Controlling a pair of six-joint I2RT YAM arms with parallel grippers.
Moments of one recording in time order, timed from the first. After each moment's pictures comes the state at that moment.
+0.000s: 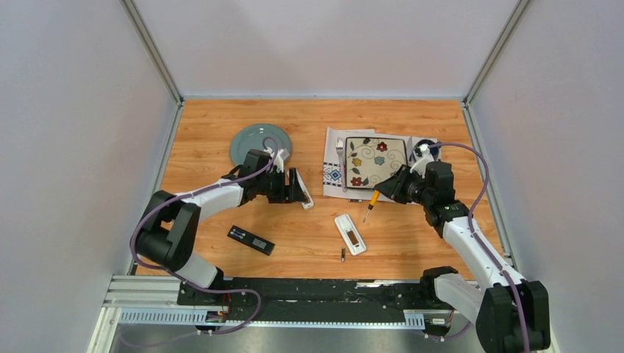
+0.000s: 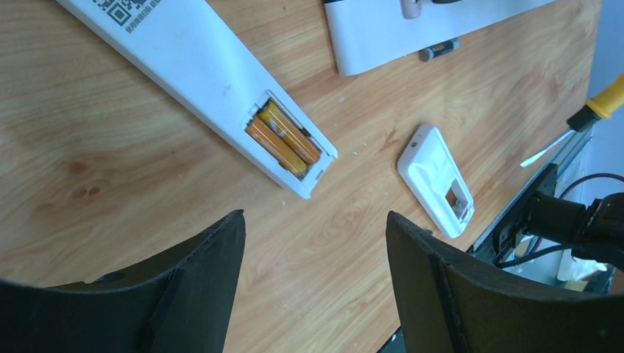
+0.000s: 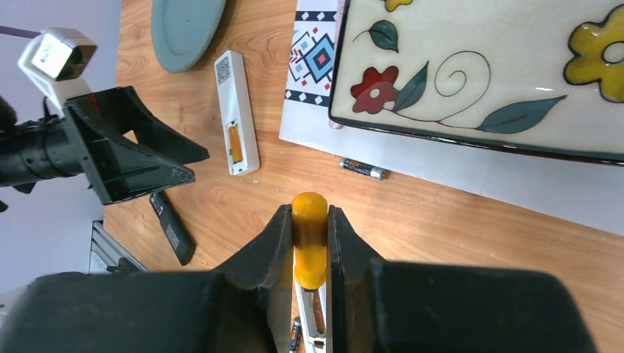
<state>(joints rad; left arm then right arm) -0.43 1.49 0.75 -0.06 0.51 -0.47 0.17 0.99 0.55 -0.07 -0.45 0.58</state>
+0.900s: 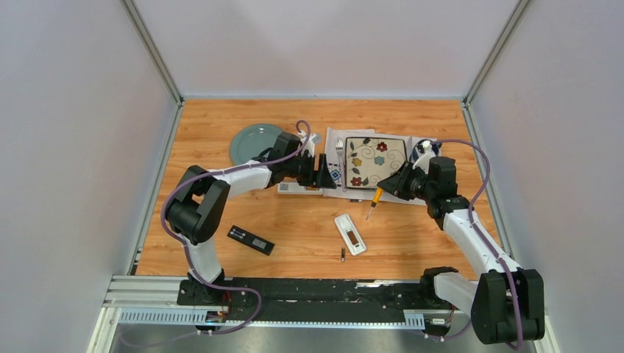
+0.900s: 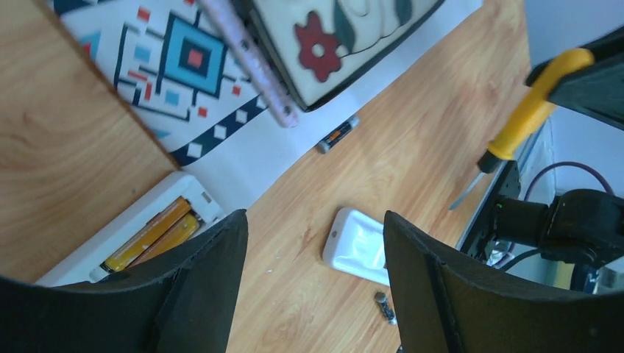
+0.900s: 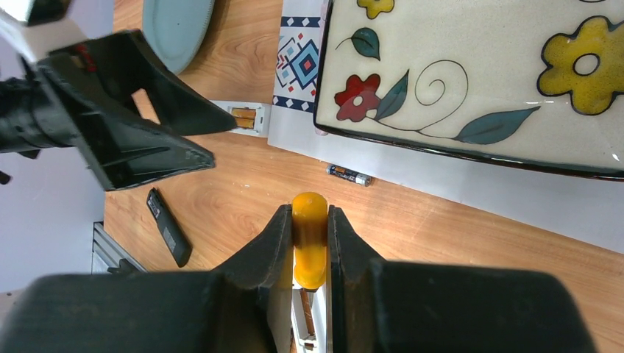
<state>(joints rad) -0.57 1.83 1.07 0.04 0.58 -0.49 0.09 1.07 0.58 -0.07 -0.52 0.54</state>
